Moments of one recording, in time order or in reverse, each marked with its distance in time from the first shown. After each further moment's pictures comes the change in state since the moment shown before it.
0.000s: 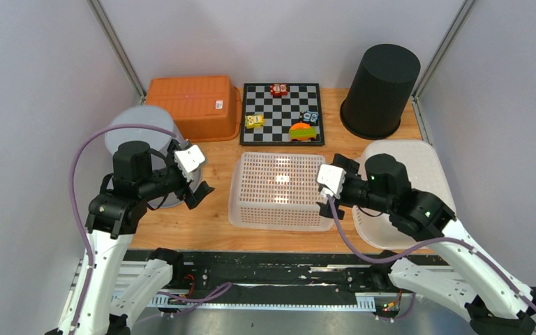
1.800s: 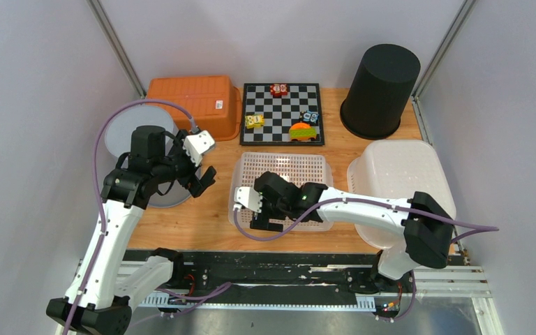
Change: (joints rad) left arm 0.000 0.169 0.026 -0.006 -0.105 -0.008; right arm 0.350 0.759 0.048 0.286 0.278 0.179
